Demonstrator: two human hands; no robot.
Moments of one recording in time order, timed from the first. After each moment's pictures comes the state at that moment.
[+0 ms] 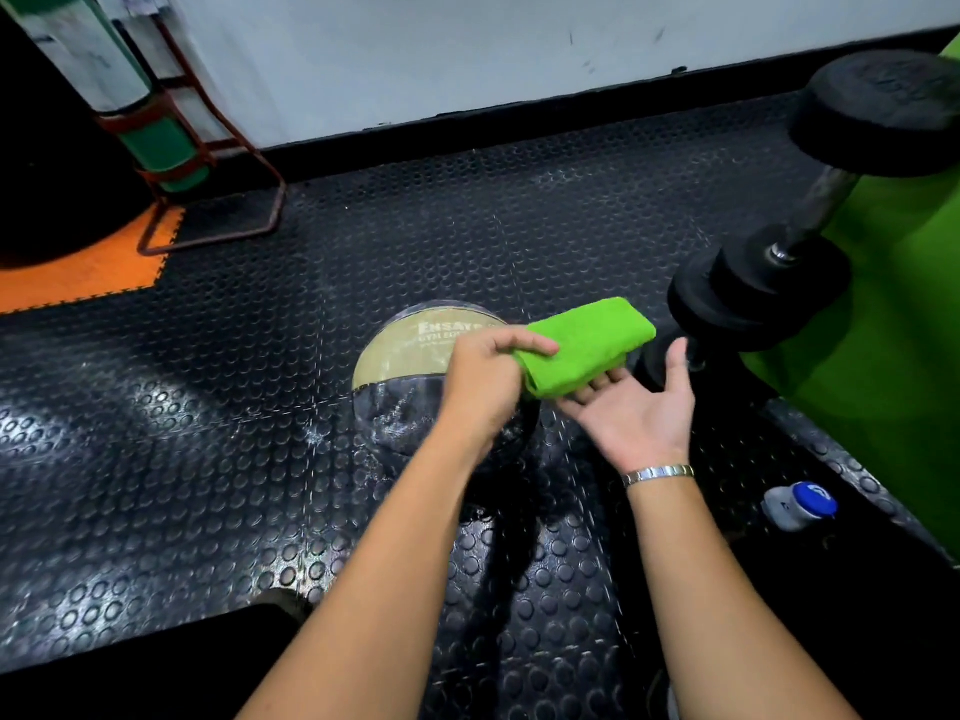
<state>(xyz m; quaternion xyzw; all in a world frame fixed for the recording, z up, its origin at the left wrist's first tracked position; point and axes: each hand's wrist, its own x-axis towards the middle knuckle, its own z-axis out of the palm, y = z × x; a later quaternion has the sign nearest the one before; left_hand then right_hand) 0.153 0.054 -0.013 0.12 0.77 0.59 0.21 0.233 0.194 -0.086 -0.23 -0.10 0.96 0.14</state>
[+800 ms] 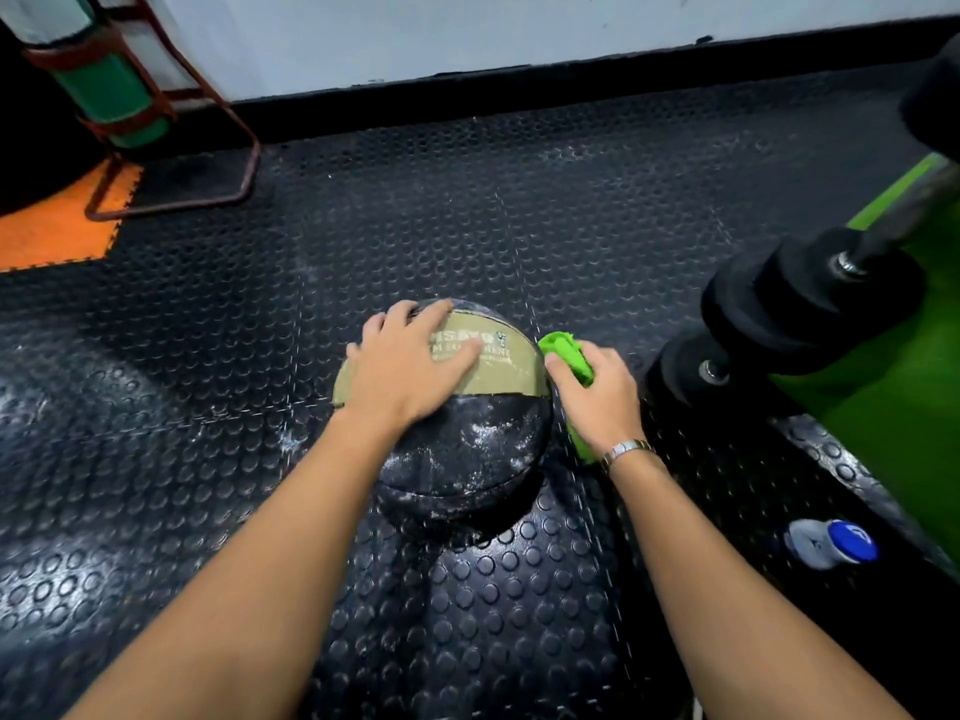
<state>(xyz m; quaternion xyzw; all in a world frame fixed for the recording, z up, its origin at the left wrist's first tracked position) 0.021 0.013 -0.081 0.25 0.94 0.20 0.11 0.156 0.198 -0.138 -0.36 -0.82 0.43 0.14</state>
